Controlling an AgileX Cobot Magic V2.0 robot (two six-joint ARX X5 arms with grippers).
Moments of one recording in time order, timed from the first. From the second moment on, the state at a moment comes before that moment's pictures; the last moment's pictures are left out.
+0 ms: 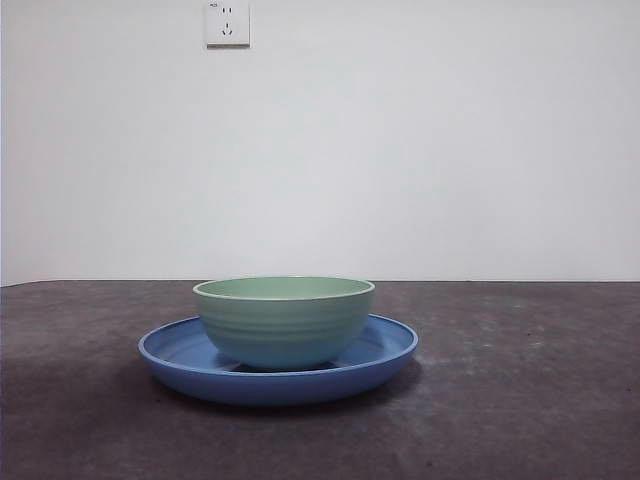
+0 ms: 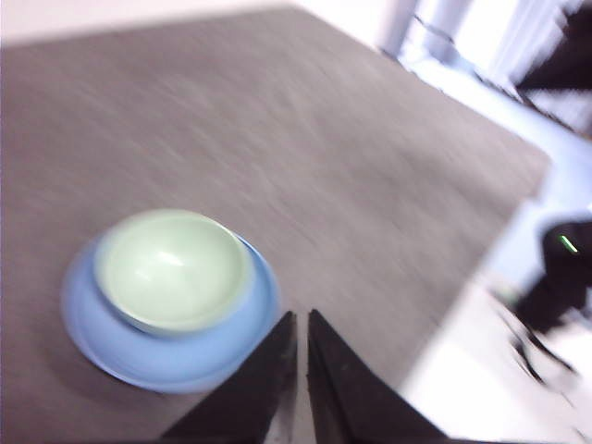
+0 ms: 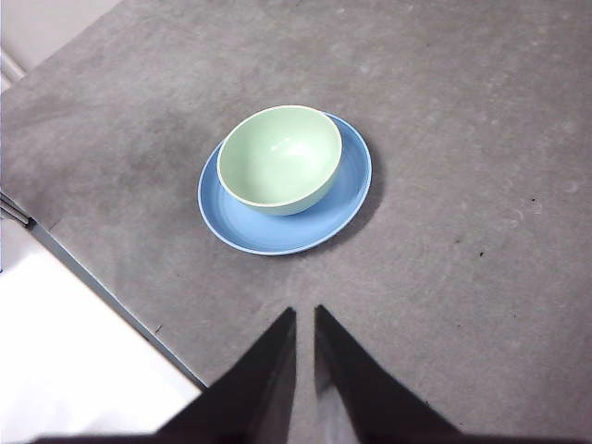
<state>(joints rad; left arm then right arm) -0.66 0.47 0.92 -0.81 0.26 -0.12 0.29 0.61 1.11 -1.16 -0.42 -0.03</state>
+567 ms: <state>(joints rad) -0.07 0.17 0.24 -0.23 -0.05 0.04 0.29 0.61 1.11 -1.16 -0.42 -0.03</state>
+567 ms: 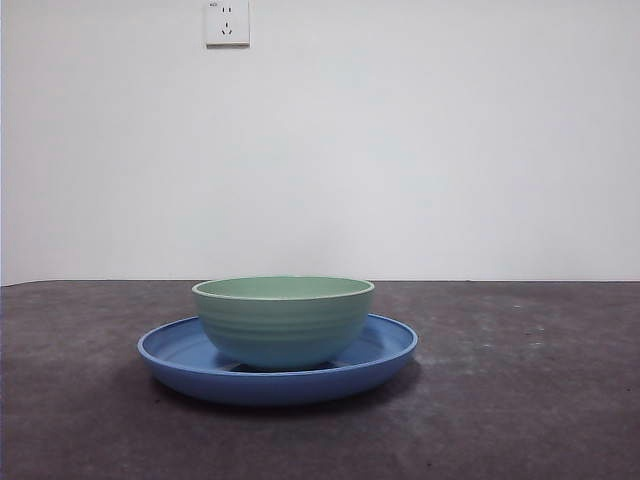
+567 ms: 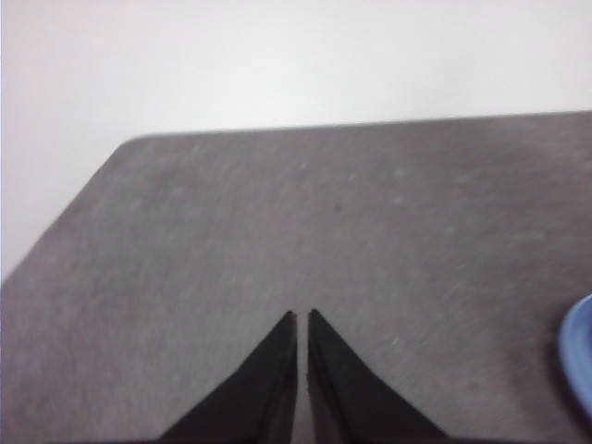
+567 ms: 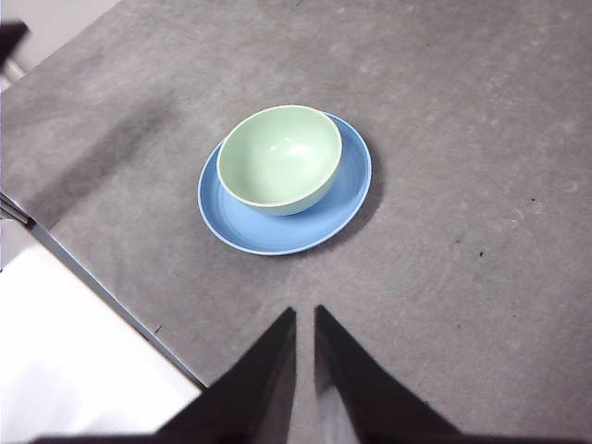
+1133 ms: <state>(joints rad) 0.02 0.01 0.03 -0.15 -0.05 0.01 0.29 0.61 1.11 -1.16 -0.42 -0.03</state>
